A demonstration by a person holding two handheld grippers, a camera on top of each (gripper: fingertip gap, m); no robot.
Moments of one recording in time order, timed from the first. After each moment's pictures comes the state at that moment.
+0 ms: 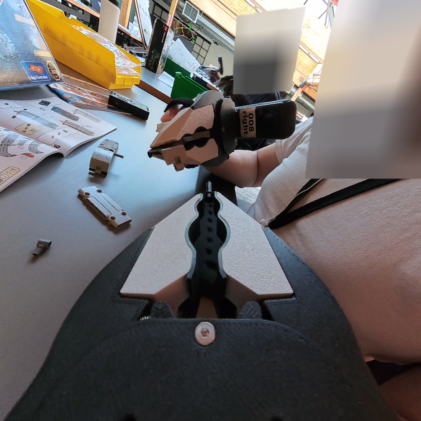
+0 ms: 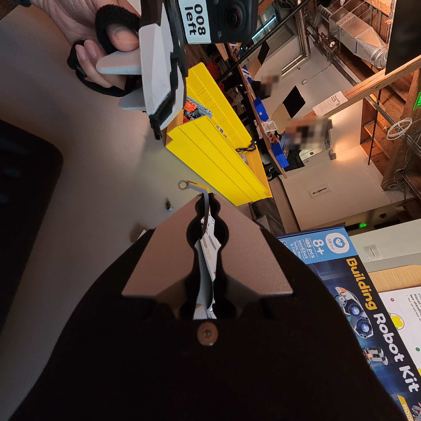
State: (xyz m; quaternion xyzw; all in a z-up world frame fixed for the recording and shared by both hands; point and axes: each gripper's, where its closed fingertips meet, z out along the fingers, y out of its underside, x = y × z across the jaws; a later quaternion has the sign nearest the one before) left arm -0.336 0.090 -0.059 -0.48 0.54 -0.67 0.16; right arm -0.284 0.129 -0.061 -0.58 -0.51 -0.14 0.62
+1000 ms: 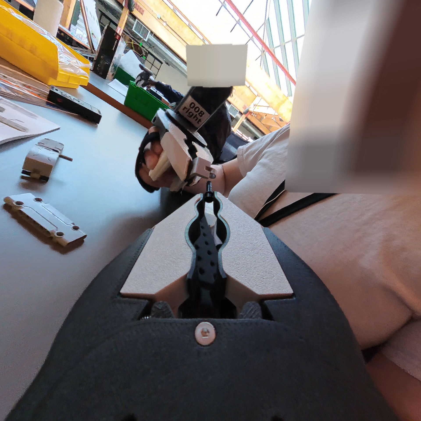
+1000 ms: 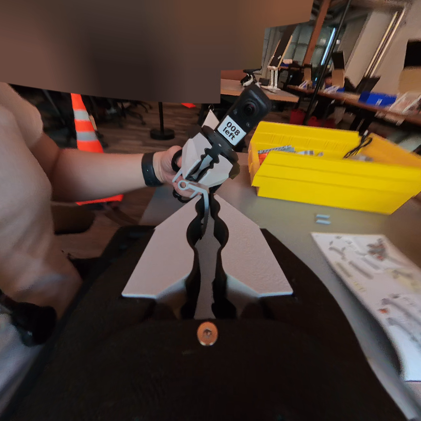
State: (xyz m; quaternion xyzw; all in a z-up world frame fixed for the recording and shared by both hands) left arm -0.332 0.070 -0.054 -0.43 0.50 -0.75 0.08; right arm -0.317 0.084 -0.057 -0.64 -0.38 0.30 0.60
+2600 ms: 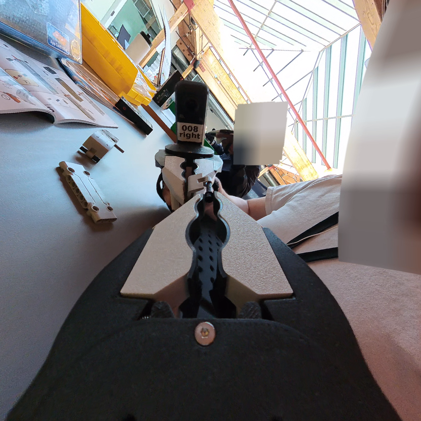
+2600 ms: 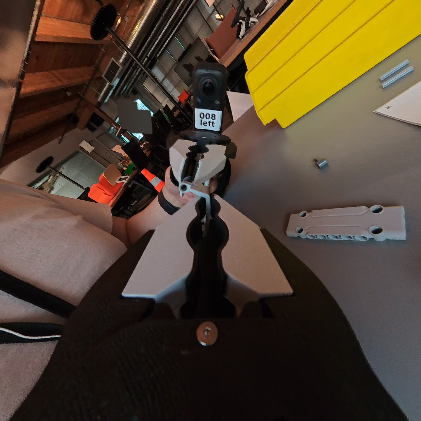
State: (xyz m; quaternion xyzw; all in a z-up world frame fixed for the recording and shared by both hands) left arm -0.303 0.094 -0.075 -0.54 0.37 -0.76 0.09; right arm -0.304 0.103 -0.098 -0.72 -0.14 0.54 0.40
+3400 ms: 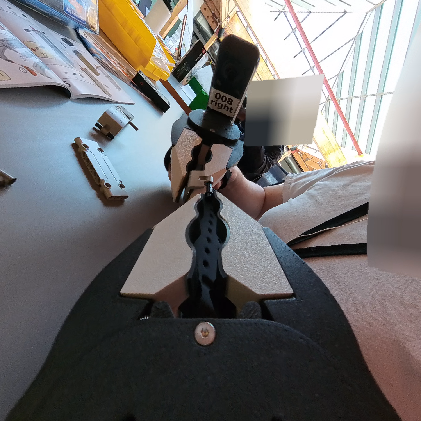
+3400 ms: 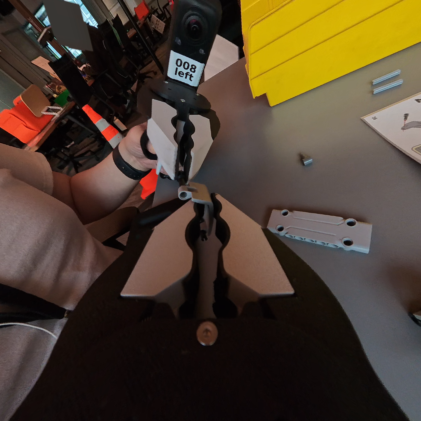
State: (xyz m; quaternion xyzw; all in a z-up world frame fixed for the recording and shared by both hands) left arm -0.309 0.090 -0.092 -0.58 0.40 -0.71 0.08; right arm -0.311 0.104 -0.121 -0.78 -0.25 0.42 0.39
